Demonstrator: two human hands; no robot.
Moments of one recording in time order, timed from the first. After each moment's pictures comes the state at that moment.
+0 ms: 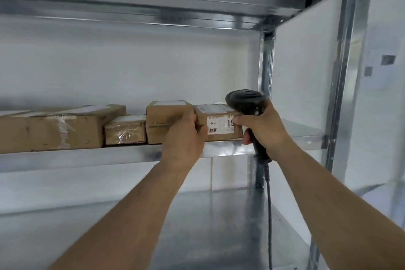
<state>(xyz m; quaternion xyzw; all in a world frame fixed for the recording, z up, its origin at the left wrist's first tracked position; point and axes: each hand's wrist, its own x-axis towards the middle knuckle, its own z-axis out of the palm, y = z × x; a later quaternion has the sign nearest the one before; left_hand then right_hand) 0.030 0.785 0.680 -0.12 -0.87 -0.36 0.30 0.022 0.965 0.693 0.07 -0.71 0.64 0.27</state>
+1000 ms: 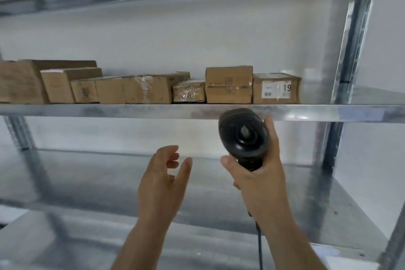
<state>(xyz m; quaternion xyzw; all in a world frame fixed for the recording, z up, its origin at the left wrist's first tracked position) 0.141 0.683 0.550 0.08 -0.84 -0.37 0.39 0.129 0.850 0.570 0.15 -0.70 0.66 0.20</state>
